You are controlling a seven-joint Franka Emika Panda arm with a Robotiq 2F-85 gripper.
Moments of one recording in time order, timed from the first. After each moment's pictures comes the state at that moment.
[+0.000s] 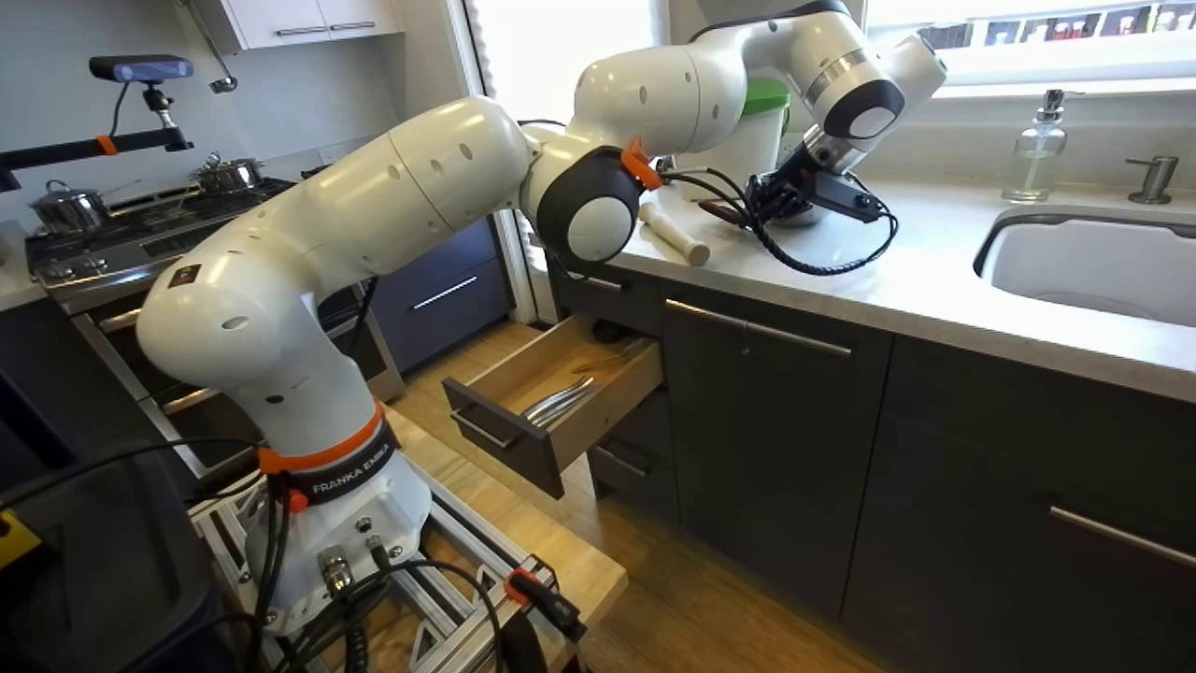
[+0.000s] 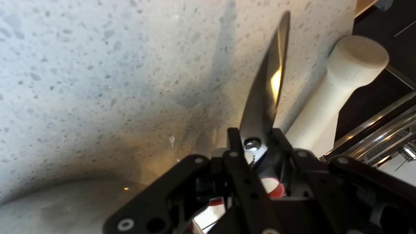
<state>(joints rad) -0.54 1.23 0.25 -0.45 0.43 1.31 -1.30</state>
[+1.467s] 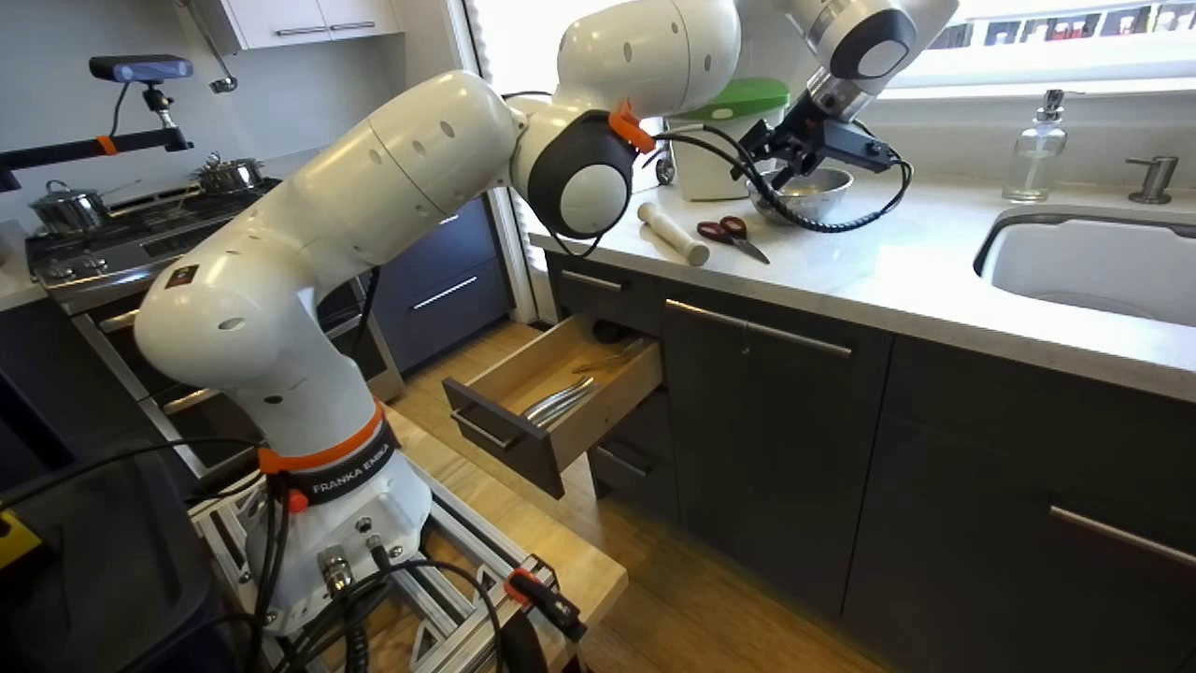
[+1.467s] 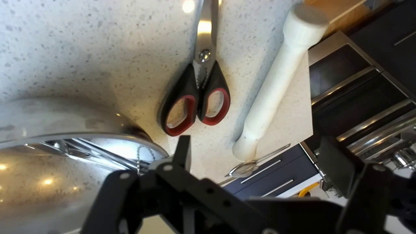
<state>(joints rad) -0.56 1.13 0.27 -0.44 0.44 1.26 -1.31</state>
